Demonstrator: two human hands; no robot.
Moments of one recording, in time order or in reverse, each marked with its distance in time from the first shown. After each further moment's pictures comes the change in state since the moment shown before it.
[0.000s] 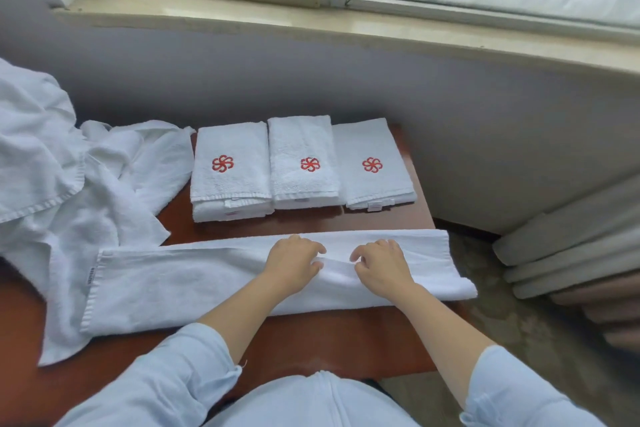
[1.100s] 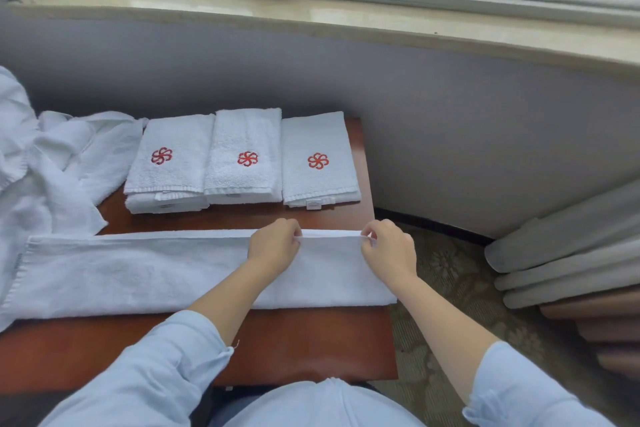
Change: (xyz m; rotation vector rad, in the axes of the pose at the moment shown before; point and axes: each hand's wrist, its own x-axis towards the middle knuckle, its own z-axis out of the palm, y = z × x) left_hand 0.075 0.116 0.023 -0.108 0.106 -0.343; right_hand 0.008 0.157 -0.050 0.171 0.306 0.035
